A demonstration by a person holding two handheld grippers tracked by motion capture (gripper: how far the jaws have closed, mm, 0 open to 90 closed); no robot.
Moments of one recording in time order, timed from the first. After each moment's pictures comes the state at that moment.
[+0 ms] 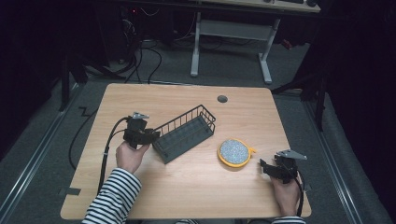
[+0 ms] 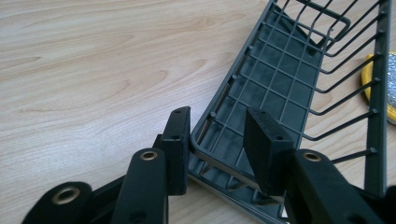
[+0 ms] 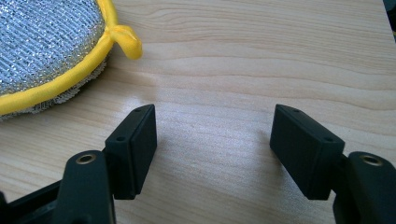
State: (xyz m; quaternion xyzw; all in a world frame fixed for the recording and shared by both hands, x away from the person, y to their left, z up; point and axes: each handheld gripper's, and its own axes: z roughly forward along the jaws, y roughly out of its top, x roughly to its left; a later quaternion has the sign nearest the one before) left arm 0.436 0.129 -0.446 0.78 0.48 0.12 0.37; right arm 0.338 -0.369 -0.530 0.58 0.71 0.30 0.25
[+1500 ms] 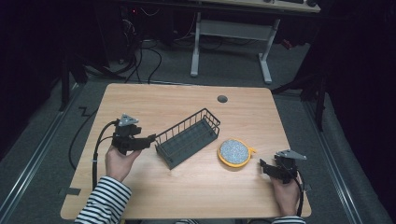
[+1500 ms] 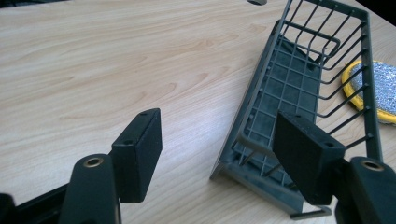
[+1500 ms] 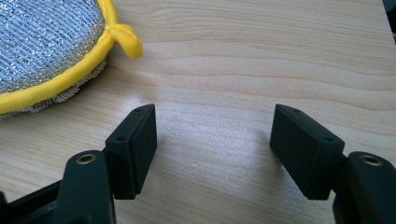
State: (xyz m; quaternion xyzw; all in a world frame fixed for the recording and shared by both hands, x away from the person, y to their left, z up) left arm 0.407 0.155 -0.428 0.78 0.46 0.15 0.41; right arm 0.338 -0.368 -0.530 0.58 0.71 0.30 0.25
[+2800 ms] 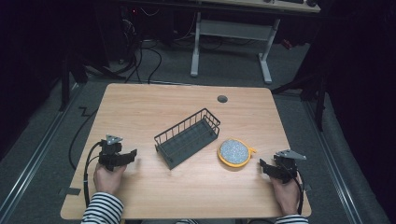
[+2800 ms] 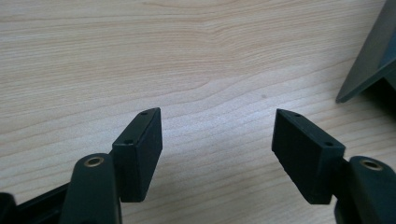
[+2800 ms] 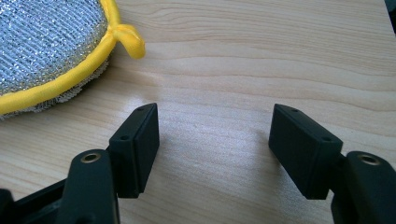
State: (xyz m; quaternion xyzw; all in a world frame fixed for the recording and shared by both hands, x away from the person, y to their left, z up) left arm 0.397 0.206 -0.513 0.75 0.54 0.19 0.33; right arm 0.338 -0.367 -0.530 0.58 0.71 0.30 0.25
